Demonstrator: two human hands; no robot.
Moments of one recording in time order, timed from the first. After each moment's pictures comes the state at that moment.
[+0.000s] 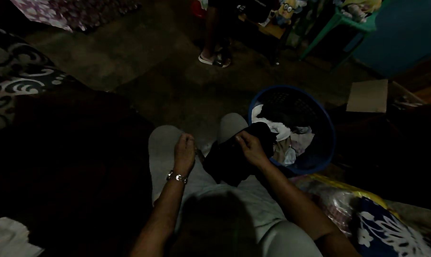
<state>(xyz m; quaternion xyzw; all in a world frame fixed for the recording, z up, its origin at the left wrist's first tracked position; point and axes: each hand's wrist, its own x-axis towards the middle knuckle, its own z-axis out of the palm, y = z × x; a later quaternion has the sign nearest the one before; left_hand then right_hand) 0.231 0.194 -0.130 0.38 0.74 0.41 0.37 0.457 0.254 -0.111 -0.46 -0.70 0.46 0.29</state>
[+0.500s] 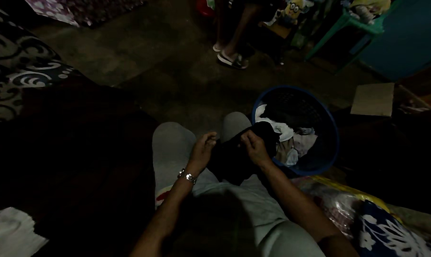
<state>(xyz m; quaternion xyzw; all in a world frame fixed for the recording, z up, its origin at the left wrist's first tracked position) 0.245 0.192 -0.140 0.51 0.63 0.40 0.43 0.456 0.249 -0.118 -0.45 -0.69 0.46 0.32</state>
